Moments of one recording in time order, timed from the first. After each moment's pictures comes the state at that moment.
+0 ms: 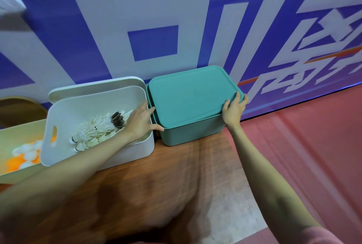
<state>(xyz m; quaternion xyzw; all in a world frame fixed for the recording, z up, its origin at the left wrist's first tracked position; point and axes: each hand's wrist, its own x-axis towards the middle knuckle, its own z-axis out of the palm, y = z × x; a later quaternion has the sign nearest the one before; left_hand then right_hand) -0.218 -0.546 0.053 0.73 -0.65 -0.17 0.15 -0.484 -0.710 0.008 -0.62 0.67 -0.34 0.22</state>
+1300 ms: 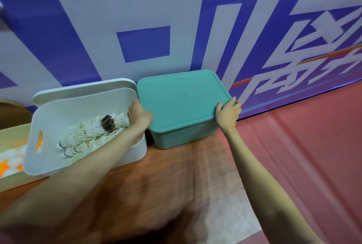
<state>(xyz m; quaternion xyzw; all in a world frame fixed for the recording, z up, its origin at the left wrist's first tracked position) -0.248 -0.594 0.050 0.87 -0.30 -0.23 0.33 -0.484 -0.707 0.019 -0.62 0.72 -0.24 0.19</state>
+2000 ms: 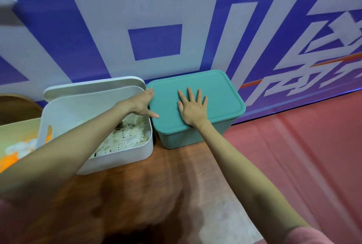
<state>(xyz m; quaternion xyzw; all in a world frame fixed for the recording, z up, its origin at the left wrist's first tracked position) -0.178 -0.620 0.074 0.72 -0.65 -0.25 -0.04 -0.371 -0.686 0.020 -0.86 0.50 0.00 0.10</state>
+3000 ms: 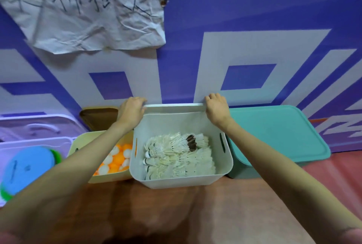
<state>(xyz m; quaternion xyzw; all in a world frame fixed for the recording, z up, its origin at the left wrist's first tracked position) 0.061 -0.475 0.099 0.84 -0.52 0.01 0.16 -0.171 -0.657 0.096 -0.93 0.37 -0.05 -0.03</state>
